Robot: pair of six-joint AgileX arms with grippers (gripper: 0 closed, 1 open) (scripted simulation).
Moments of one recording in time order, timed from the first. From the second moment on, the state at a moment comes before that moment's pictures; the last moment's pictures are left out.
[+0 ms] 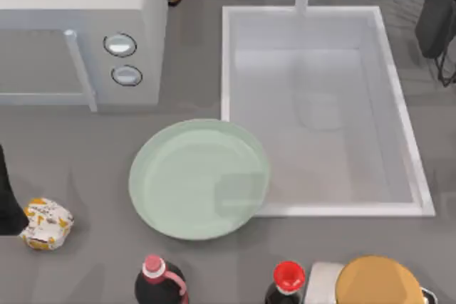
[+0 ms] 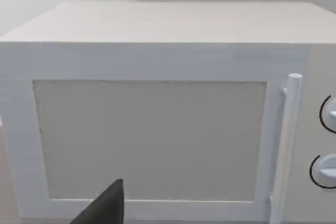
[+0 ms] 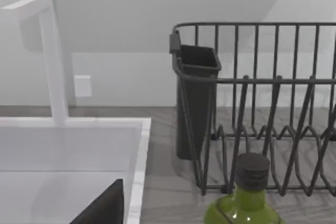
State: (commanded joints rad) left arm 0.00 0.00 0.00 0.00 0.00 0.00; right arm 0.00 0.00 0.00 0.00 0.00 0.00
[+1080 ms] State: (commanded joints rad) left arm -0.10 1.13 0.70 -0.68 0.00 0.15; right arm 0.00 0.00 0.00 0.00 0.00 0.00
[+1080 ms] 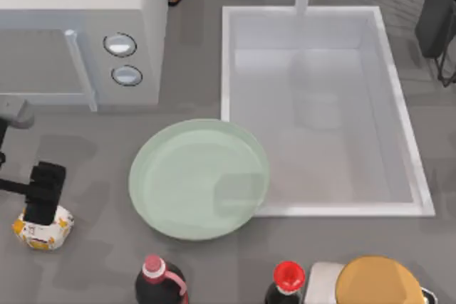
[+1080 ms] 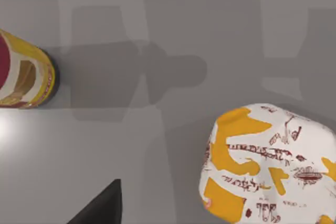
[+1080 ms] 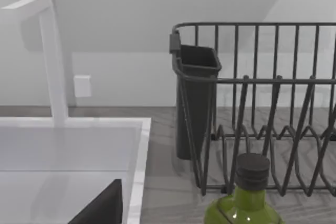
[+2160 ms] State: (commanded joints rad) left arm -0.14 1.65 0.91 -0.83 0.00 0.21; right arm 0.00 0.00 0.00 0.00 0.00 0.00
